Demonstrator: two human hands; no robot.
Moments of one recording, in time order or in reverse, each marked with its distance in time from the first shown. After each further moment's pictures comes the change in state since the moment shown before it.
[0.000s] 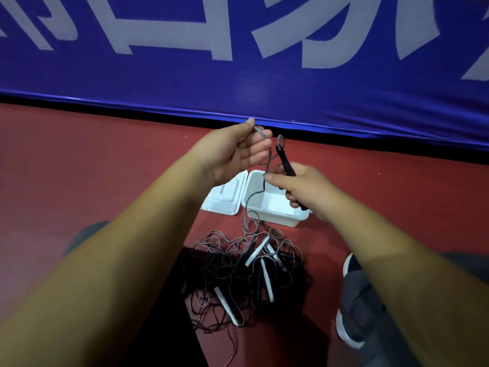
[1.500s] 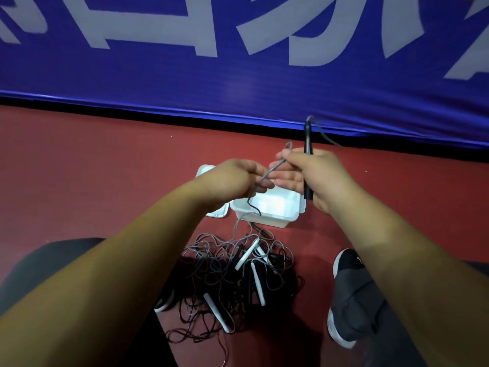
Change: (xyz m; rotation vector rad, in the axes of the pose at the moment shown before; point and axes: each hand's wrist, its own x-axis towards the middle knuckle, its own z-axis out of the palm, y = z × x) left_hand 0.025 -0.053 -0.004 0.624 -0.154 -0.026; right_hand 0.003 -0.026 -0.023 0.455 0.187 0.085
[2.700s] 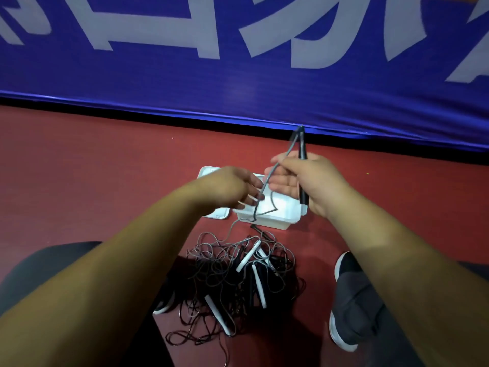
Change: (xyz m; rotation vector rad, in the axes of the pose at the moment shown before) left_hand -0.004 -0.010 -0.014 0.159 0.002 -0.083; right_hand 0.000 0.003 0.013 -0.003 -0.023 0.038
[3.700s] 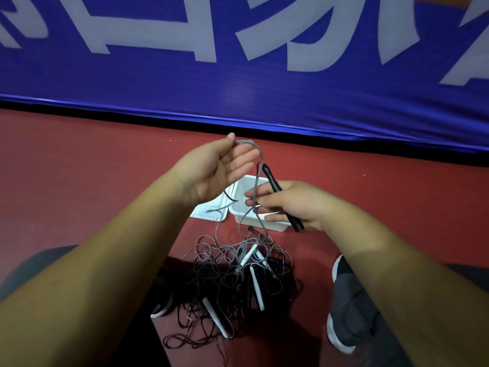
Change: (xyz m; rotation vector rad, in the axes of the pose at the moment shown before) left_hand -0.013 0.039 -0.018 -0.997 0.075 0.063; right_hand 0.005 0.030 -0.011 -0.454 -0.303 0.168
